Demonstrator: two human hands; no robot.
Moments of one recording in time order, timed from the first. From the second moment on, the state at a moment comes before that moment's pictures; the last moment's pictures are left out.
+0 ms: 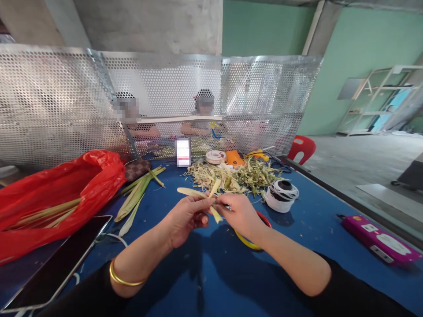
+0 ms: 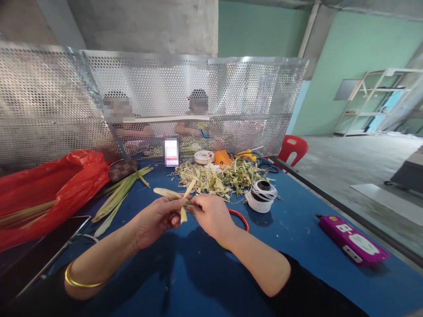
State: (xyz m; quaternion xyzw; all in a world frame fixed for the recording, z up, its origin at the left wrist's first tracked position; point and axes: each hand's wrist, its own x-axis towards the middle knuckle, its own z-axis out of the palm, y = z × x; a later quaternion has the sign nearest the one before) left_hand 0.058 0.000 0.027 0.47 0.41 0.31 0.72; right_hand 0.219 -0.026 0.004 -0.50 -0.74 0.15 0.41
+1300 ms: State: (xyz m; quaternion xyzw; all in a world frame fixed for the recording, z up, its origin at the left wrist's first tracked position) left_hand 0.044 0.010 0.034 0.41 0.30 0.23 0.83; right_hand 0.226 -0.021 0.002 -0.43 -0.80 0.03 0.41
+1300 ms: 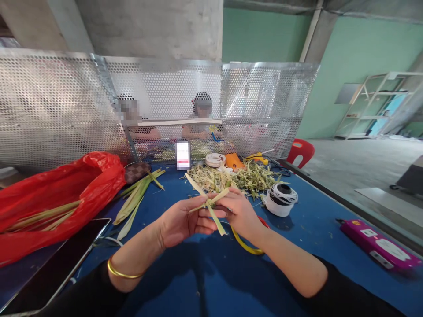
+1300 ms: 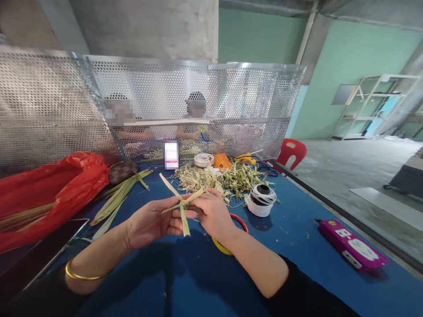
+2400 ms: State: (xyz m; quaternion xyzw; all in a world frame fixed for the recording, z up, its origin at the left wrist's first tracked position) left_hand 0.069 -0.008 0.014 0.63 0.40 0.22 0.63; right_hand 0.227 -0.024 0.009 -0.53 -0.70 0.22 0.42
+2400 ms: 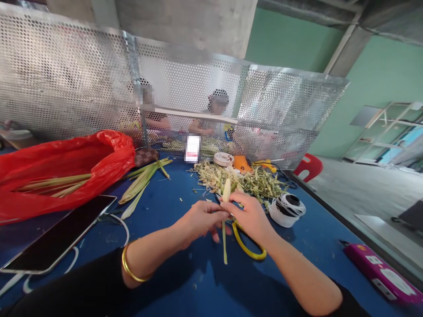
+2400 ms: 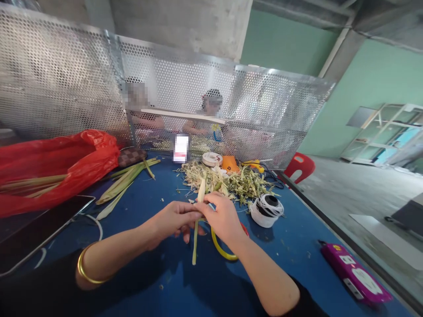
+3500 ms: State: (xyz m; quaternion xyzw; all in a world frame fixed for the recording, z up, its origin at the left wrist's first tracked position) left_hand 0.062 0.000 0.015 0.31 0.36 0.35 0.81; right_hand 0.204 -0.047 -0.001 -0.41 -0.80 -0.26 0.35
